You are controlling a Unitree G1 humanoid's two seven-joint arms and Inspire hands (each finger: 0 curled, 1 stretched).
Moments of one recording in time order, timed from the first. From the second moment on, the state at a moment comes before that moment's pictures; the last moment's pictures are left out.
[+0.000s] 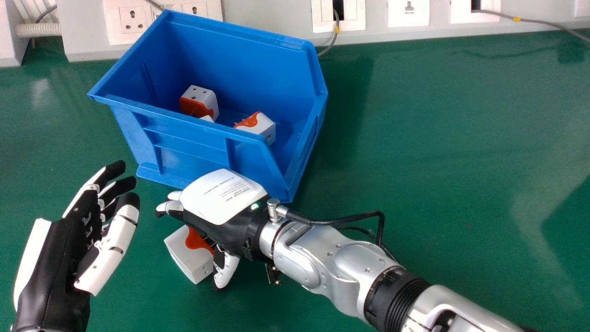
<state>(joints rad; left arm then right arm) 0.42 0.19 0.27 -0.42 -0.03 0.04 -0.14 -0.87 0.12 0.86 1.03 -0.84 -0.18 -0.09</state>
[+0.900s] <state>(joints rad) 0.42 0.20 0.27 -0.42 -0.03 0.04 -0.13 -0.85 0.09 0.88 0.94 -0.85 -0.22 -0.01</state>
